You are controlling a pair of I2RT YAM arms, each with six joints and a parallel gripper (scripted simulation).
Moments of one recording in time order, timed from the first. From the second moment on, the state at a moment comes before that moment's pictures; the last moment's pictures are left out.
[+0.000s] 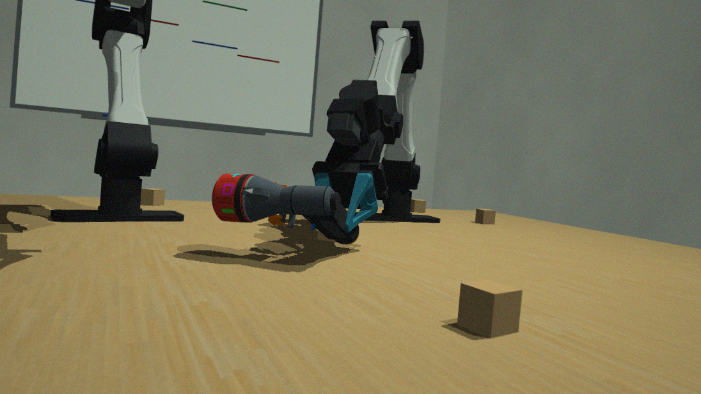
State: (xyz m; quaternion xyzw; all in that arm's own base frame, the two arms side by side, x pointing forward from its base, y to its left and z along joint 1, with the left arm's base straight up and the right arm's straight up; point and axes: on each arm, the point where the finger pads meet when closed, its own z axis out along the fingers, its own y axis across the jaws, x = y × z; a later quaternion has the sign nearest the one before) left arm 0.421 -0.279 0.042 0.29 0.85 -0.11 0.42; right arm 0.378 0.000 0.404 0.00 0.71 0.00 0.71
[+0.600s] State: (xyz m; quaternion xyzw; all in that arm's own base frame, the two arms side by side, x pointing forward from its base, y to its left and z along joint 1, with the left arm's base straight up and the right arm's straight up) left arm 0.423 -0.255 0.040 0.24 0.82 -0.10 0.51; right arm 0.378 0.000 0.404 0.00 0.71 0.00 0.71
